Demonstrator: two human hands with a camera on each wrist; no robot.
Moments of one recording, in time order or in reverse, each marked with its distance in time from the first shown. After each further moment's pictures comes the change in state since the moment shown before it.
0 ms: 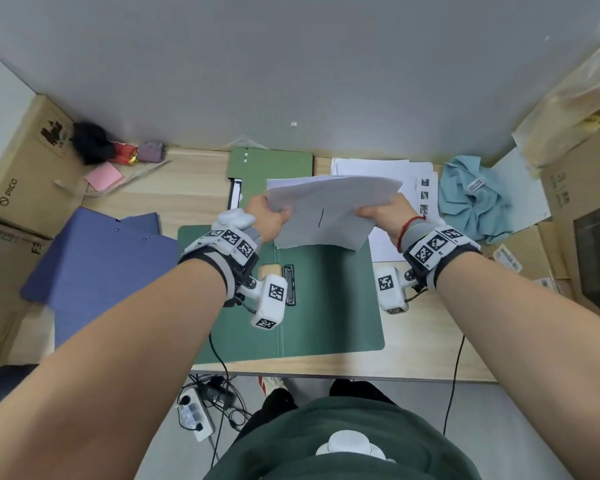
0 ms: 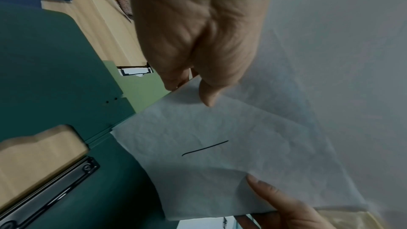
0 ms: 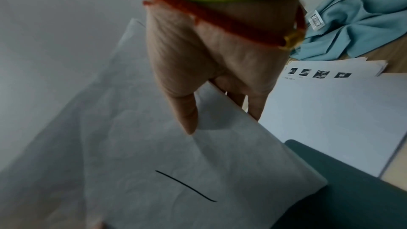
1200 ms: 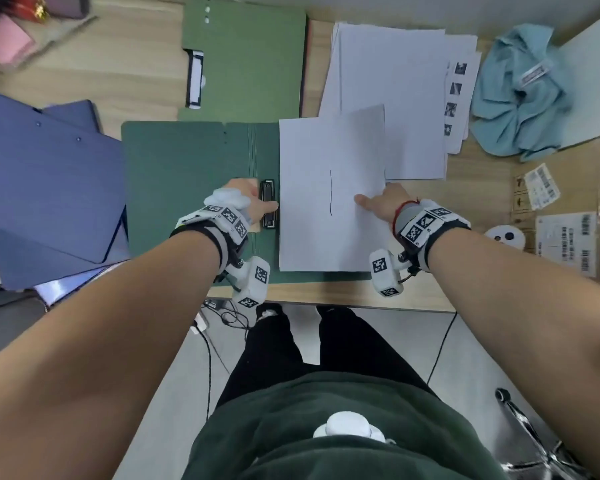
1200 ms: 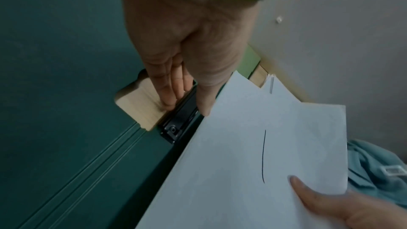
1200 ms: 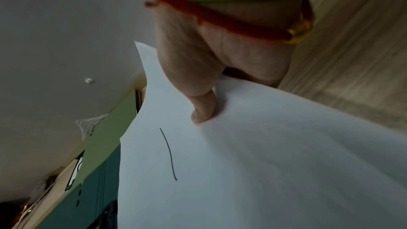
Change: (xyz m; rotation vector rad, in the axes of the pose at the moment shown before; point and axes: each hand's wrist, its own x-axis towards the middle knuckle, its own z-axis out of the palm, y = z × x) left_hand 0.007 -0.125 0.085 0.561 -0.325 -0.402; right_hand 0.002 0.135 -0.001 -0.640 -0.108 0.523
